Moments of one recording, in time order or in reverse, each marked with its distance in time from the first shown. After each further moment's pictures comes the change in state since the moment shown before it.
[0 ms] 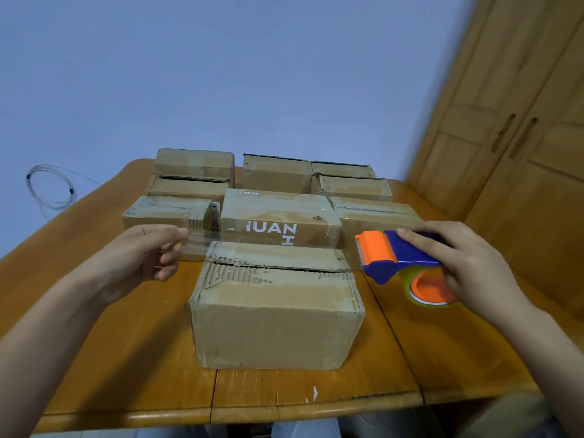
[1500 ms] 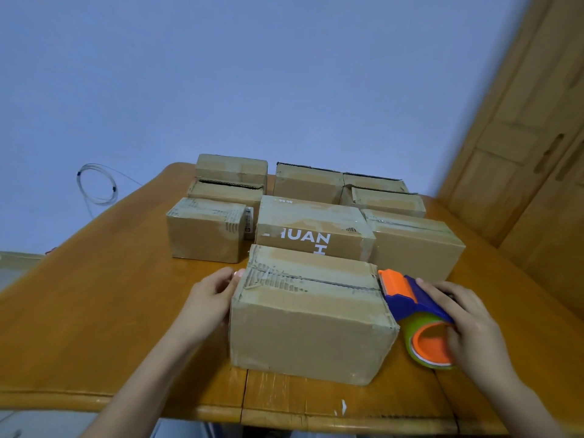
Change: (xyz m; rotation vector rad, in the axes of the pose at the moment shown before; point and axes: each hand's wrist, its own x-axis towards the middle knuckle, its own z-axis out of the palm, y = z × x) left_hand -0.015 -0.071 0.048 0.226 0.298 0.006; right_hand -0.039 -0.048 0.060 0.201 0.043 0.318
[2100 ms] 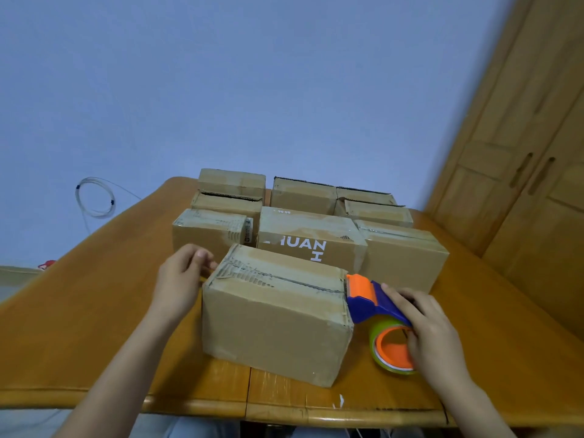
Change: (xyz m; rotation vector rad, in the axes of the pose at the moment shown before) left_hand 0.003 0.022 -0.037 0.071 0.401 0.135; right_hand -0.003 -0.054 0.005 -0.003 -0.003 0.033
